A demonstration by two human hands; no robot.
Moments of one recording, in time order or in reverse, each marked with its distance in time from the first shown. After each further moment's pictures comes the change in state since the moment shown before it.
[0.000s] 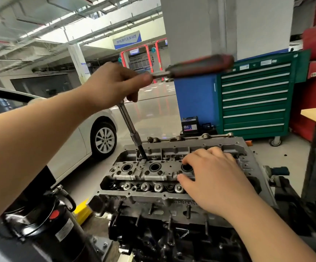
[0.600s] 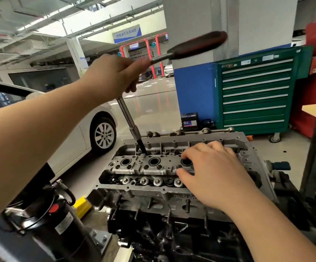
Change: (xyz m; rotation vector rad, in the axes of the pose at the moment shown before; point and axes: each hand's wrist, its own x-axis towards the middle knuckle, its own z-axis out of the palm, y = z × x) left_hand 0.004 0.000 0.011 0.164 0.120 -0.115; right_hand 0.001 0.000 0.001 -0.001 0.002 -0.001
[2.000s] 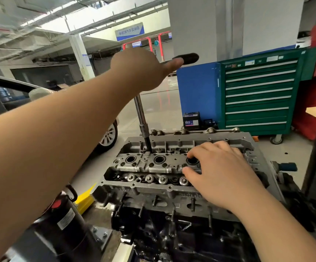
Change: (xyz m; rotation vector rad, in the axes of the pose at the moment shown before) left_hand 0.041 0.030 0.028 0.613 -0.004 -0.136; right_hand 0.000 0.001 0.000 -0.010 -0.006 0.007
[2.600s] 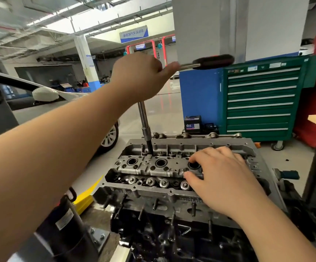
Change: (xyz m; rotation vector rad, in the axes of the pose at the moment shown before) left_hand -0.016 -0.011 0.005 -0.250 0.158 0.093; right_hand -0.001 0.000 0.000 -0.018 0.011 0.000
